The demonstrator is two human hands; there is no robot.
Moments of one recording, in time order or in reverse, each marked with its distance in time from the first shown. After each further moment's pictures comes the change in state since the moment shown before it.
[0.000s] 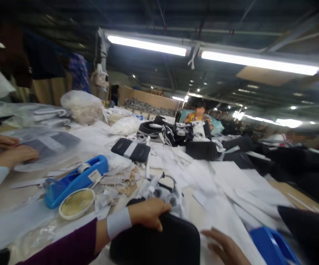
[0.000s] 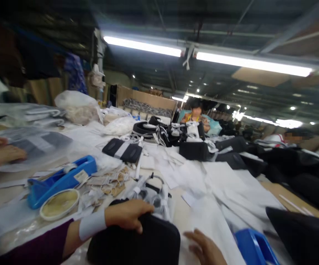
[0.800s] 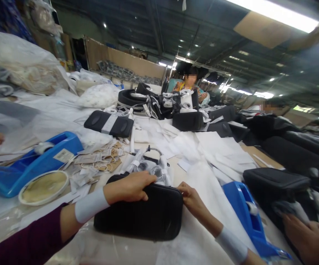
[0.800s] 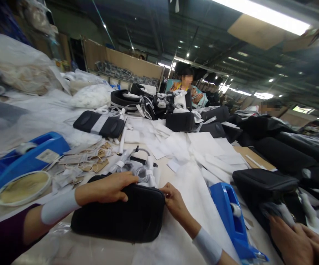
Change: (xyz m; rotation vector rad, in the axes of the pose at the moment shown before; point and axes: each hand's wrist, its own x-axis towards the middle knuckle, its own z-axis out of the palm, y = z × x) left_hand 0.001 0.007 -0.012 -0.088 -0.039 0.009; right_hand 0.020 -0.009 0.049 0.300 0.086 -0.018
